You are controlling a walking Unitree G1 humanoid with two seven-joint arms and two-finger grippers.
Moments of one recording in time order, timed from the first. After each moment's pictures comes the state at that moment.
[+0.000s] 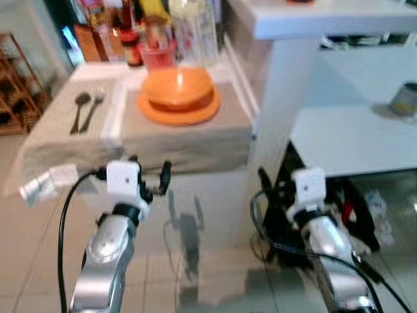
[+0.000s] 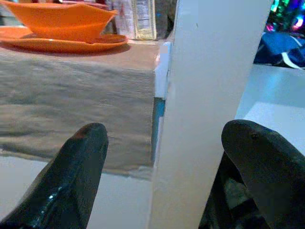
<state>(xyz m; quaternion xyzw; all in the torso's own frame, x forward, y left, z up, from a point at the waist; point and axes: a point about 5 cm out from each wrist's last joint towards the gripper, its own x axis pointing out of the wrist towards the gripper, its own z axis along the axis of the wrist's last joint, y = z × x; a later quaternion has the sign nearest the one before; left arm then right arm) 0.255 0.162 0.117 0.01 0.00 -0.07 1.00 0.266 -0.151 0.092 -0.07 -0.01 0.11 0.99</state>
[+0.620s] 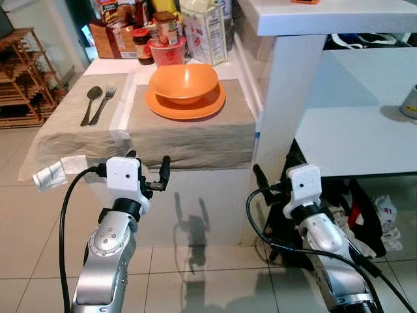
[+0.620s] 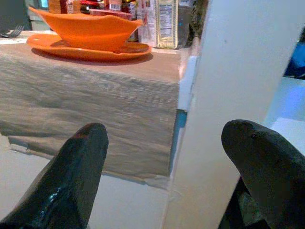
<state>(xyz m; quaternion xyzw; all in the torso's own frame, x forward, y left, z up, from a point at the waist) 0.259 0.162 0.122 0.01 -0.01 -0.05 1.00 0.269 -0.143 0.098 -0.08 -0.03 0.13 0.99</state>
